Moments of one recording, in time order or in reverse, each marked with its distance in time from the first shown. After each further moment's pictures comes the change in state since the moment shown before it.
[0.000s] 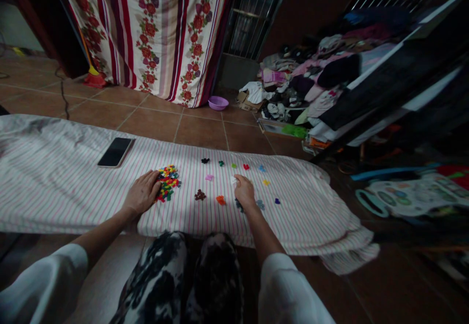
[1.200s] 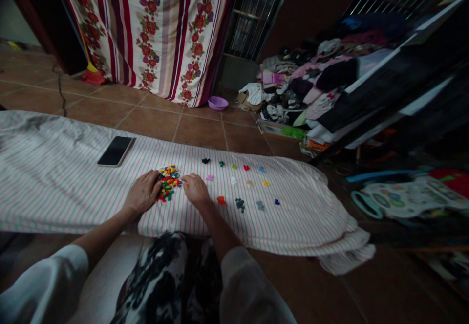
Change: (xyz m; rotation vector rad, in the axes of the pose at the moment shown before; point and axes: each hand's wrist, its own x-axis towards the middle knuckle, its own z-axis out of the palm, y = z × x) left_hand -0.001 0.000 0.001 -0.041 0.037 0.029; right_hand -0.034 -0.156 0.061 0.062 -0.310 -0.426
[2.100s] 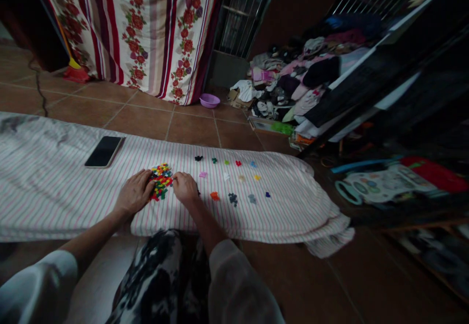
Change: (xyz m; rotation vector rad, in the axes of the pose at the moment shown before) left_hand -0.002 -0.004 0.003 0.033 0.004 0.077; right_hand -0.001 -0.013 0.010 0.004 0.084 0.057
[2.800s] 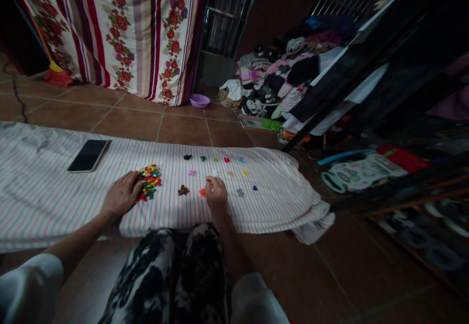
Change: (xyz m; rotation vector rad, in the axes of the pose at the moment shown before) left_hand -0.002 -0.006 0.007 0.006 -0.006 0.000; right_hand -0.078 0.089 -0.066 0.082 0.578 0.092
